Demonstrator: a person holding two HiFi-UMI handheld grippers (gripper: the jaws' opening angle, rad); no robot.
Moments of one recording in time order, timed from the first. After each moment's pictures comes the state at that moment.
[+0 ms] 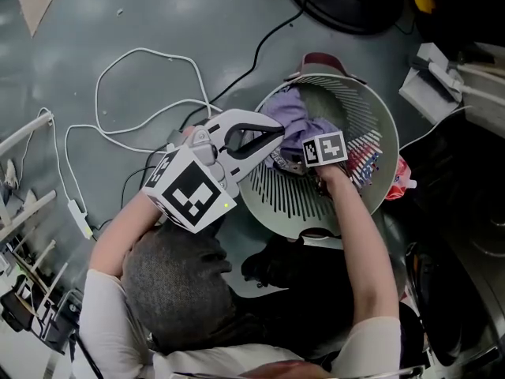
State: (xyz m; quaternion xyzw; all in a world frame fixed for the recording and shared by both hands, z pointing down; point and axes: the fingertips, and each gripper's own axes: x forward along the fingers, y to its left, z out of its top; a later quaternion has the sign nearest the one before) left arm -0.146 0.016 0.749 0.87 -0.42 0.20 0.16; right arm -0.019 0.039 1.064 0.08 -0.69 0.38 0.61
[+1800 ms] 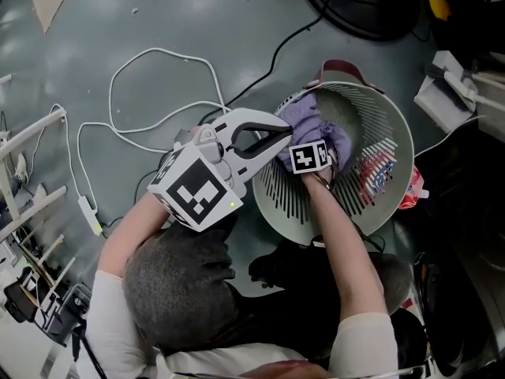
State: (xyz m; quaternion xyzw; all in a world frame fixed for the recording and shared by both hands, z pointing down) left arm -0.164 0.018 0.752 0.86 -0.43 0.20 0.18; right arm -0.048 0.046 1.103 0.15 -0.72 0.20 0.65
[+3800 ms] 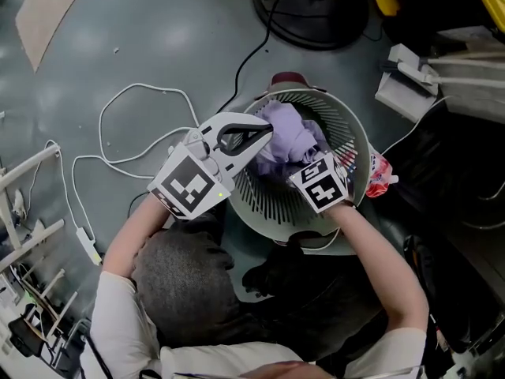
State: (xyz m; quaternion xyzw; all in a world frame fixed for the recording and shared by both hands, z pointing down) left arm -0.145 -0.020 0.720 0.87 -0.44 0.18 0.15; right arm -0.067 0.003 0.897 0.02 -0.84 0.14 0.53
